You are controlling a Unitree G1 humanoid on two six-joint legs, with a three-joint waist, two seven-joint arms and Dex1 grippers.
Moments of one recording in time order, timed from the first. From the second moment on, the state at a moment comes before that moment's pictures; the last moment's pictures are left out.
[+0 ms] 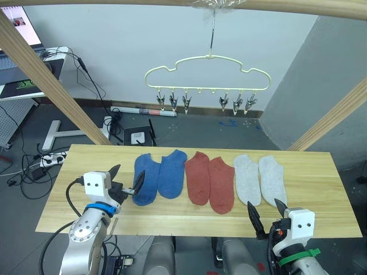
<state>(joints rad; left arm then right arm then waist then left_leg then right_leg) 0.17 0.33 0.20 -0.19 -0.25 0.10 -0.38 0.69 -0.15 0.05 -0.62 0.20 0.12 0.20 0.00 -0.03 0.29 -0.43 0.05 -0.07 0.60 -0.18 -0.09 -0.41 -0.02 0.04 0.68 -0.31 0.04</state>
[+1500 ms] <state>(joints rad) -0.35 0.25 0.08 -0.11 -0.16 0.25 -0.26 -0.20 -0.81 -0.36 -0.74 1.02 0.97 0.28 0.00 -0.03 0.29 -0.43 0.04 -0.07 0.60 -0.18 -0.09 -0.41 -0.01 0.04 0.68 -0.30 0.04</state>
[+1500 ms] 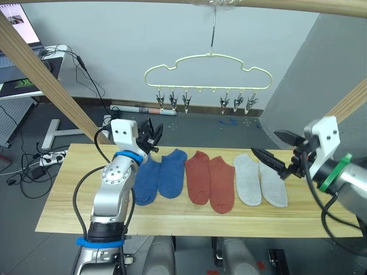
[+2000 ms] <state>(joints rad) -0.49 0.19 0.08 -0.05 -0.16 0.30 -0.21 -0.31 -0.86 -0.31 -0.76 1.25 1.03 0.15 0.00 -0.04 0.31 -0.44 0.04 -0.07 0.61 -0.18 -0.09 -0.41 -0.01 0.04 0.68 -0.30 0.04</state>
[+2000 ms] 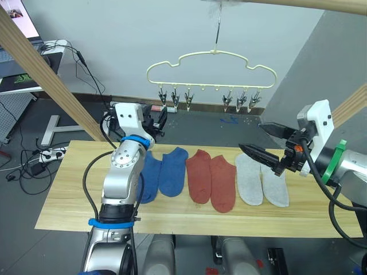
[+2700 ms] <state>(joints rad) -0.63 0.15 0.09 0.01 -0.15 0.32 -0.10 -0.35 -0.93 -0.29 -0.76 1.39 0.99 0.06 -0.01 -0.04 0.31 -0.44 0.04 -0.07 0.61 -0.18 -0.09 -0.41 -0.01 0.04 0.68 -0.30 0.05</state>
